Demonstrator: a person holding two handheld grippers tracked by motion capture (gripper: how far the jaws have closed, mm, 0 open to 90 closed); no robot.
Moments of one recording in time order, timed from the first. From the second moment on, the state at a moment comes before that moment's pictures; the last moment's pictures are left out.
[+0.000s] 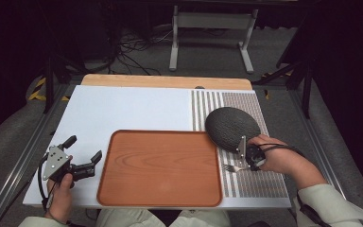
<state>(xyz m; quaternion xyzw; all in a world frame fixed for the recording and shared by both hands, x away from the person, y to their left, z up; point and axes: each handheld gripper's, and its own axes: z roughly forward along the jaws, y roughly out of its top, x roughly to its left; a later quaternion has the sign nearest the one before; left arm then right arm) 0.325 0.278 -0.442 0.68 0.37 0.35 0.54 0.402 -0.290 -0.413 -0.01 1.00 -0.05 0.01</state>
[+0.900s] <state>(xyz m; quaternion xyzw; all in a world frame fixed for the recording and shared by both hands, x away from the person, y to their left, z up) 0.324 0.279 -0.441 0.68 0.37 0.35 0.54 0.399 -0.286 -0.373 0.02 1.00 0.00 0.06</state>
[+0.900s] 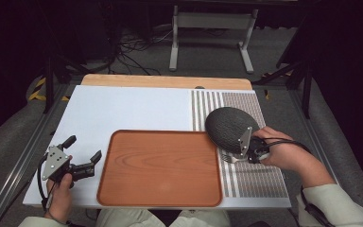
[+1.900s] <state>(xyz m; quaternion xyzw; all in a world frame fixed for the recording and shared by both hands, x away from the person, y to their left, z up) 0.324 0.279 -0.441 0.68 0.37 0.35 0.53 0.394 -0.257 -0.316 0.09 0.98 0.15 0.10</state>
